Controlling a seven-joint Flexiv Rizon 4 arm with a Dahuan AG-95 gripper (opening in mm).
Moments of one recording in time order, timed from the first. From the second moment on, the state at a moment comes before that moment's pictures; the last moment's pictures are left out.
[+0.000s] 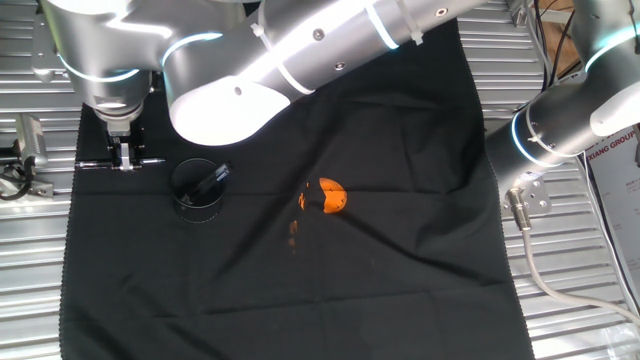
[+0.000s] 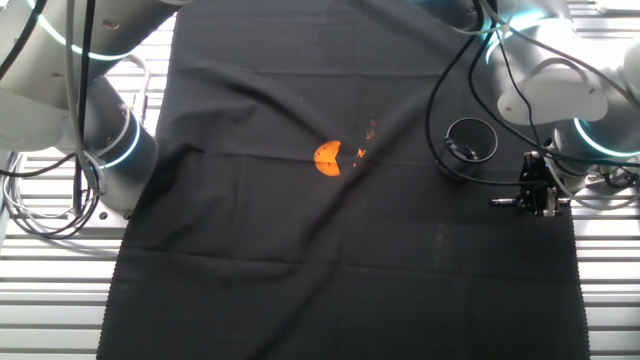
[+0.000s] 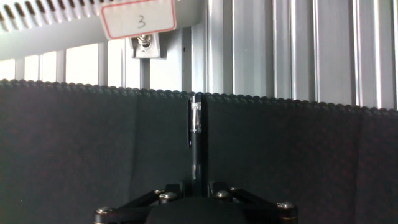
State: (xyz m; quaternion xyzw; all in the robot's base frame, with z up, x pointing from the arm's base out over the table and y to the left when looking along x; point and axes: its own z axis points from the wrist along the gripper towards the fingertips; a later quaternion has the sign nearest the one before) arm 0.736 -0.054 0.009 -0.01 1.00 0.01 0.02
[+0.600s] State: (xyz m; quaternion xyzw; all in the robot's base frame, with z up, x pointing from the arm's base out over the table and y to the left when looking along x) arm 0.735 -0.054 0.009 -0.01 1.00 0.01 0.03
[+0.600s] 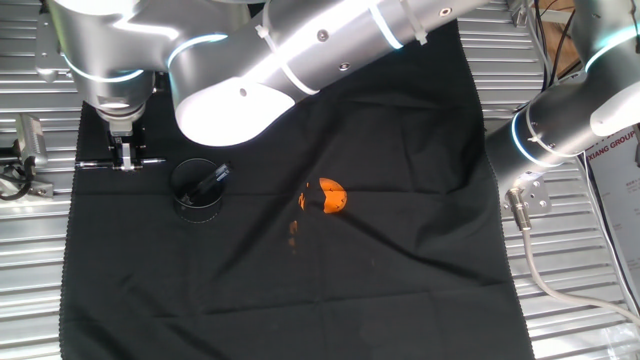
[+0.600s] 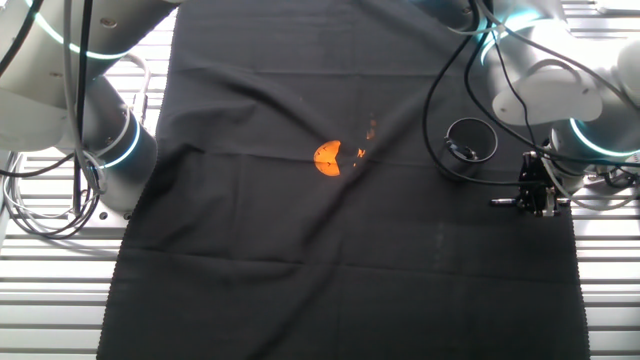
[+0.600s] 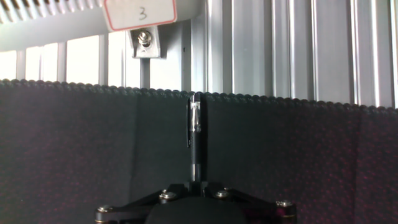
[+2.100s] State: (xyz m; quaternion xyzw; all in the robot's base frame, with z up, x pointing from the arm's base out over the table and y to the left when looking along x) arm 0.740 -0.050 0.033 0.00 1.00 0.01 0.02
